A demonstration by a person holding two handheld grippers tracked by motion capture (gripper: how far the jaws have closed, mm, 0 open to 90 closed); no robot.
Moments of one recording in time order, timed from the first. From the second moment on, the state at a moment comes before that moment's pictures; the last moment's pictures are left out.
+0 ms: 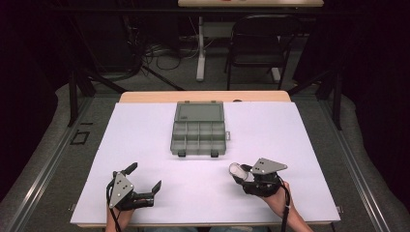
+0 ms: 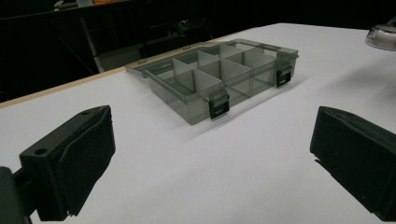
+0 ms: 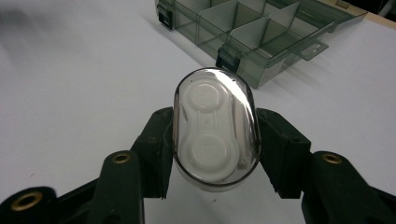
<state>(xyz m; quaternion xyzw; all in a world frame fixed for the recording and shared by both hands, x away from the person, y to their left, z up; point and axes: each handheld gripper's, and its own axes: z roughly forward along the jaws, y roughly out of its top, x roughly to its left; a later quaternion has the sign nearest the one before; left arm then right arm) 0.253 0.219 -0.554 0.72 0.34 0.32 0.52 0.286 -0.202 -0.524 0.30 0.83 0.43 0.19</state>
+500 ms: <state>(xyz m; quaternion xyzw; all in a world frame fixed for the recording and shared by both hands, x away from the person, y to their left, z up) 0.253 0.218 -0.553 0.72 0.34 0.32 0.52 0.299 -0.193 -0.519 0.29 0.83 0.44 0.19</state>
